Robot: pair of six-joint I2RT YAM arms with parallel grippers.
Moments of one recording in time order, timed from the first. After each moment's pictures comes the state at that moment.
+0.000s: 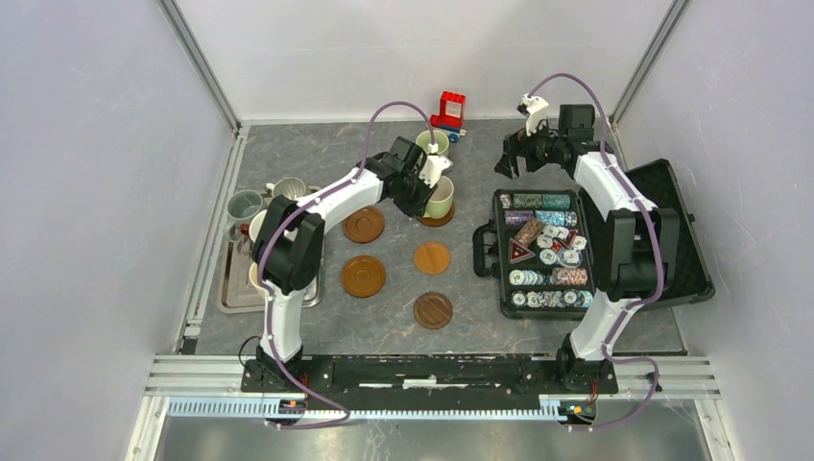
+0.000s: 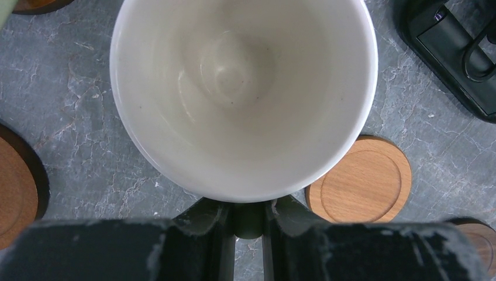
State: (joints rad) left arm -0.59 2.04 1.60 -0.54 0.25 0.25; right arm 0.01 1.82 1.46 -0.35 -0.61 -0.32
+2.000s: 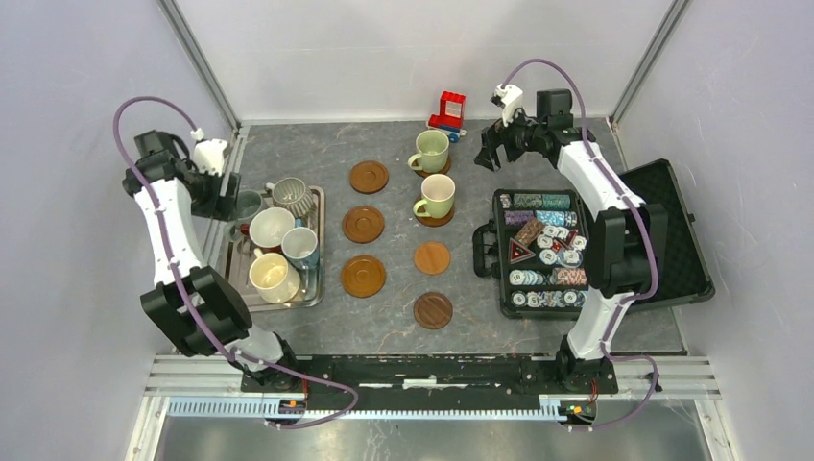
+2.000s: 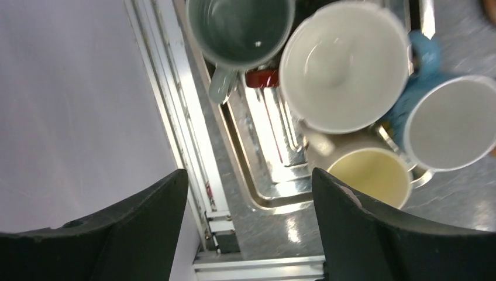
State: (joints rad) left arm 0.46 1.51 1.55 -1.09 0.24 0.63; right arm 0.12 1.86 1.59 -0.41 -0.62 -0.36
